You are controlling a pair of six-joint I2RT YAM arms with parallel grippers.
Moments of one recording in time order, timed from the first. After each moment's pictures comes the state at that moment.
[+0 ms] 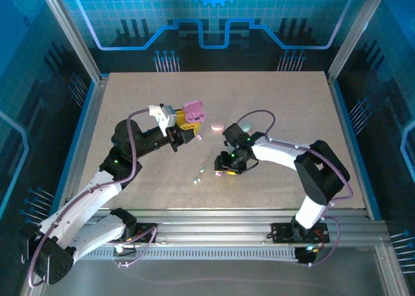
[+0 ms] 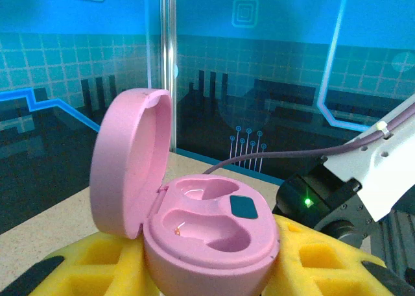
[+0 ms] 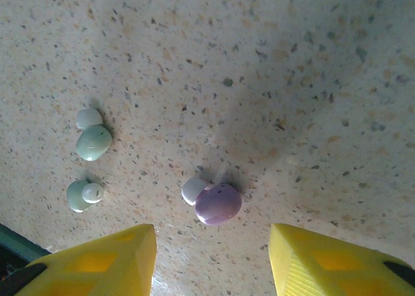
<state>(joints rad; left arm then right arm) -0.47 0.94 0.76 0.28 0.51 -0.09 0.67 1.71 0.99 -0.54 -0.34 0.76</state>
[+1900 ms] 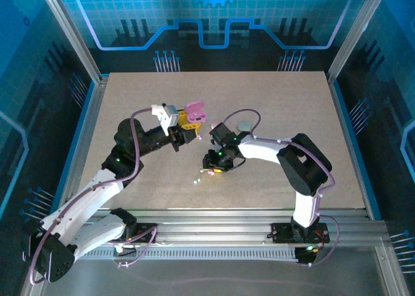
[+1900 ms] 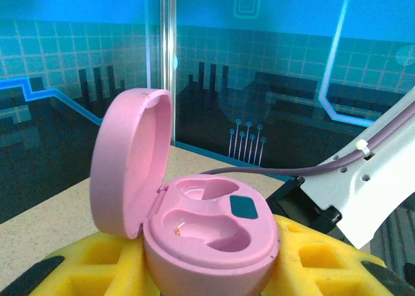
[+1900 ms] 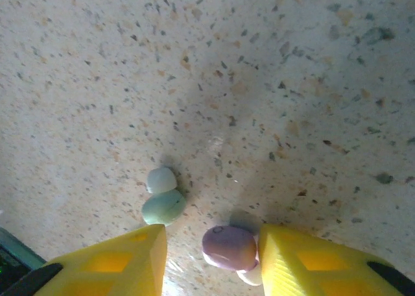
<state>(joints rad) -0.47 0.96 0.76 0.28 0.52 -0.09 0.73 1.87 1.13 -0.47 -0.35 0.77</state>
